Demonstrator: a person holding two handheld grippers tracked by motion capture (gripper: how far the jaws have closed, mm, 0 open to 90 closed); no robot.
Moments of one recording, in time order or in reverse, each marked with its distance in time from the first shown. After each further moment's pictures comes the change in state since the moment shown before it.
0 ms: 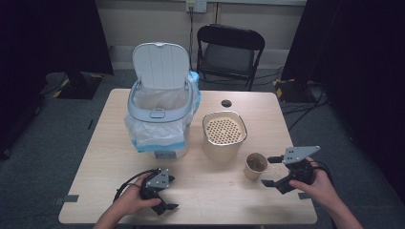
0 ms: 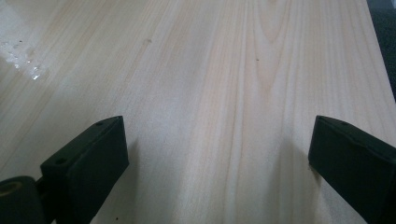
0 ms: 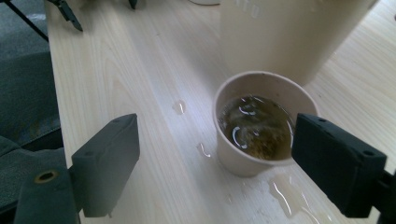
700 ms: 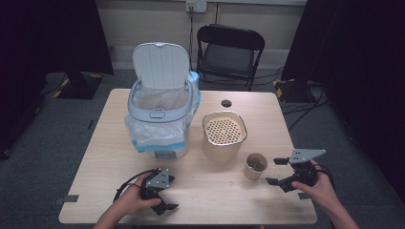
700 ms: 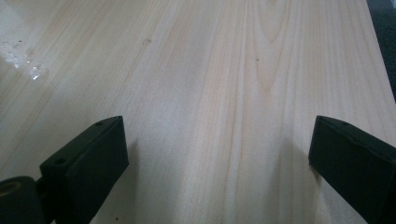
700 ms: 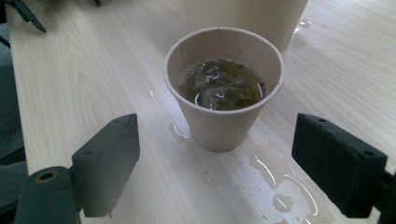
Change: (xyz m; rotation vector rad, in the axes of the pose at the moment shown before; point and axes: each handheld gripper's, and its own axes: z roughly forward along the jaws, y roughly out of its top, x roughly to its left) left arm 0.000 0.000 0.000 0.001 -0.001 0.001; right arm -0.020 -0.038 0.008 -0.043 -0.048 0.112
